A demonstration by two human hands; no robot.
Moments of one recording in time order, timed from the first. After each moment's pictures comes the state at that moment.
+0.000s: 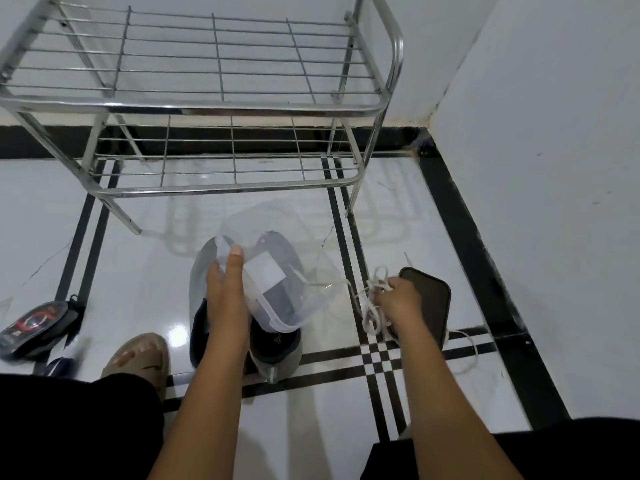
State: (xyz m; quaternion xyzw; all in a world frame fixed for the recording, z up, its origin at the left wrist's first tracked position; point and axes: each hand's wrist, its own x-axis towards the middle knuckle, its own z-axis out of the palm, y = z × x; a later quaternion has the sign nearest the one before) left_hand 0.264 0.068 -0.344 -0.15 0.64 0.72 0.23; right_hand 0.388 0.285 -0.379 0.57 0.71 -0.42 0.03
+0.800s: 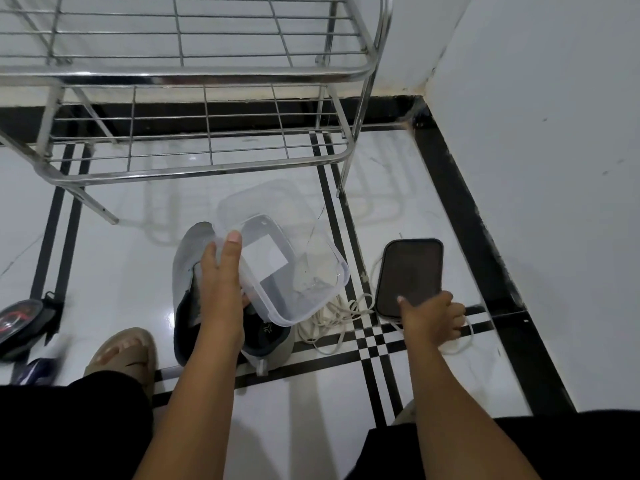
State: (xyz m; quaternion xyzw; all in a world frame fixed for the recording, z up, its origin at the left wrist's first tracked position) left_hand 0.267 0.081 -0.350 -0.14 0.66 0.69 0.26; right_hand 0.447 0.301 -0.445 0.75 0.65 -0.16 -0.02
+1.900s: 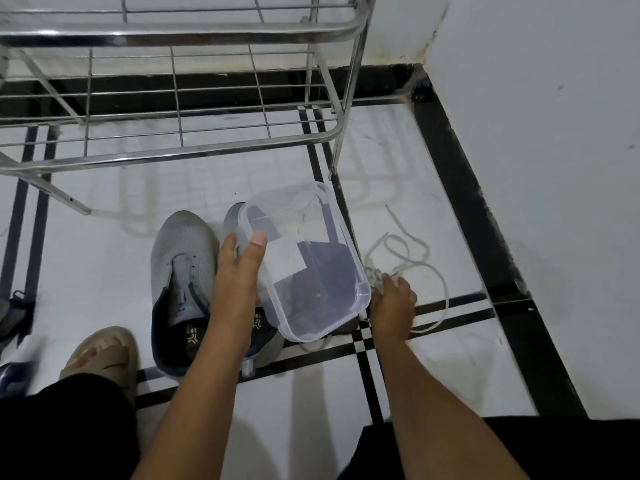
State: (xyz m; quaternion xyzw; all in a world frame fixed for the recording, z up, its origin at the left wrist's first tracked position) left_hand 0.283 0.108 -0.365 -0.06 0.68 0.65 0.33; right_hand 0.437 0.287 -0.500 0.59 0.79 -0.19 0.04
